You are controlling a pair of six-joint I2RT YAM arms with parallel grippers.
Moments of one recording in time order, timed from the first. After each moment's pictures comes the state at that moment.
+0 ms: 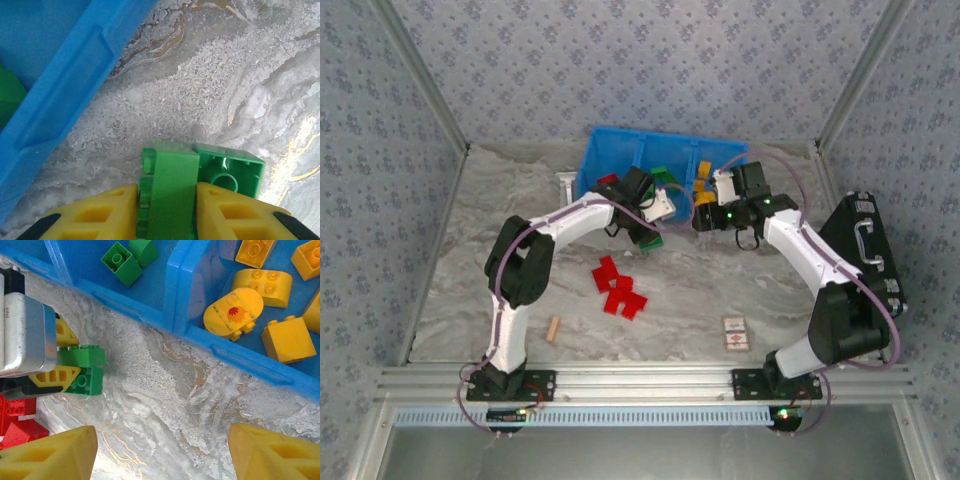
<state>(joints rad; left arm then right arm) -0.68 2.05 1.61 -0.65 0.16 0.41 0.27 1.48 1.16 -0.59 -0.26 0.07</state>
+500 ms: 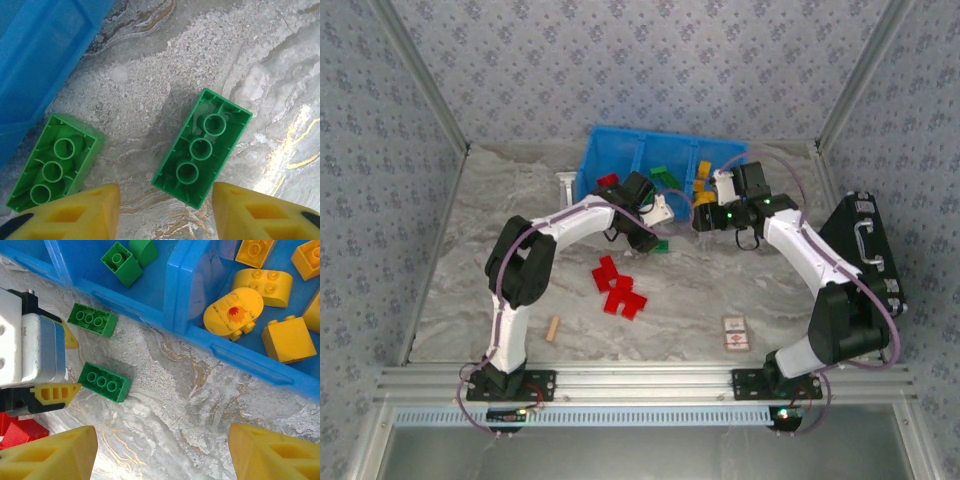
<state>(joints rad) -0.68 2.05 1.58 -0.66 0.15 0.40 0.27 1.48 1.16 -0.59 -0.26 0.07</state>
